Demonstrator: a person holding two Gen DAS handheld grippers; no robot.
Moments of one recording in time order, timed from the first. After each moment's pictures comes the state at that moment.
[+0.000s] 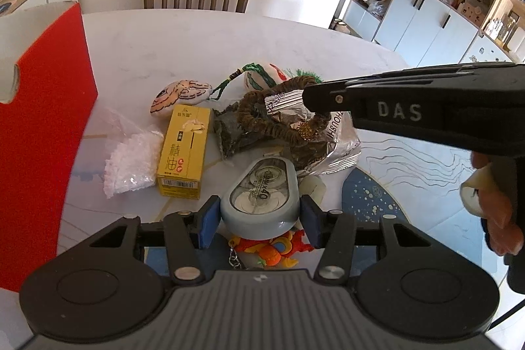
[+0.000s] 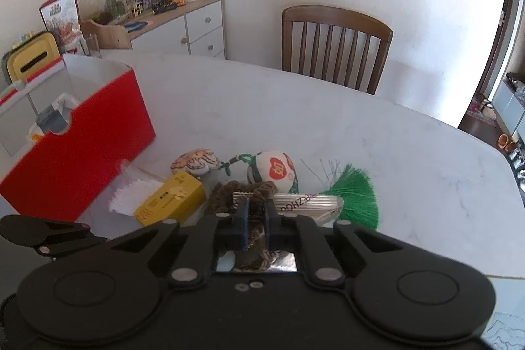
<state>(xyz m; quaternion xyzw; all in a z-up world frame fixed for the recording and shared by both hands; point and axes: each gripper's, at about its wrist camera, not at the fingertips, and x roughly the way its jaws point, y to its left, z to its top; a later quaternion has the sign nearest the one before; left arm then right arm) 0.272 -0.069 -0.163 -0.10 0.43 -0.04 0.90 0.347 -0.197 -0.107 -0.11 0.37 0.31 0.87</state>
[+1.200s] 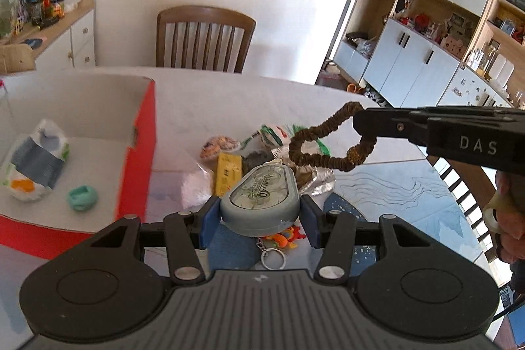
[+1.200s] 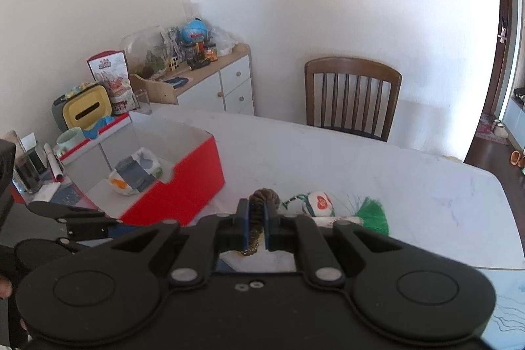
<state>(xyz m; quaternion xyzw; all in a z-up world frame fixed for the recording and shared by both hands) 0.183 -0.019 -0.068 -0.11 0.35 -0.05 0.93 0.260 -0.209 -0.014 -0.06 0.30 0.34 0.89</state>
